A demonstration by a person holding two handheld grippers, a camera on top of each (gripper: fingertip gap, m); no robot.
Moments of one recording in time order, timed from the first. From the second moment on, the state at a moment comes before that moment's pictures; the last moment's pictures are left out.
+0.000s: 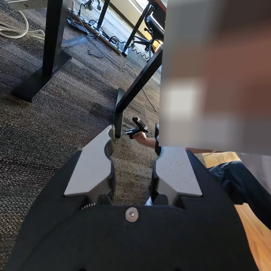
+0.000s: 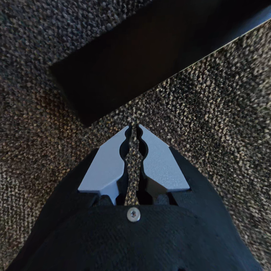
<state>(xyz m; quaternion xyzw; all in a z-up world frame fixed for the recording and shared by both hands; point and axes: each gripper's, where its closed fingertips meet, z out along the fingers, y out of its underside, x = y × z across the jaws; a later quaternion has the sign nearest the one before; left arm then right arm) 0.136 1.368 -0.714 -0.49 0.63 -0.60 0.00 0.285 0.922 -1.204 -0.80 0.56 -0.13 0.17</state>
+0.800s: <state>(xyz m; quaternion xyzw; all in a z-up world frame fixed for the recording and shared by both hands) 0.125 1.410 -0.296 -0.32 0.66 -0.68 0.04 0.098 1.180 -0.536 -0.81 0.36 -0.25 0.38</state>
